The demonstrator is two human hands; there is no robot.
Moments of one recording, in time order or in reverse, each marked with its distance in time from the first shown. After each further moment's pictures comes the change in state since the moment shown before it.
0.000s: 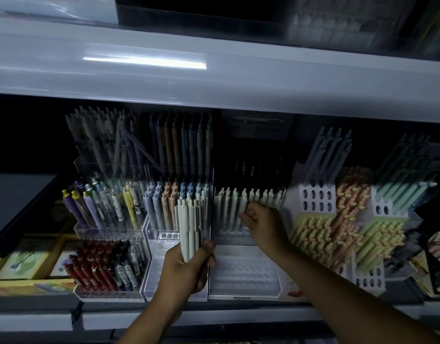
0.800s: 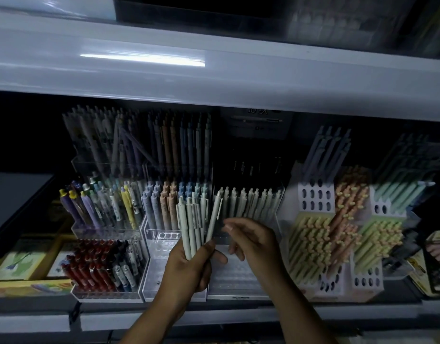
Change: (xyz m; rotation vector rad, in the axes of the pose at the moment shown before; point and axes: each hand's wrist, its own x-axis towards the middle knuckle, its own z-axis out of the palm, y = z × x) left_hand 0.003 0.001 0.007 0.029 -0.027 0.012; right_hand -0.058 -0.082 -0.022 0.701 -0.109 0.248
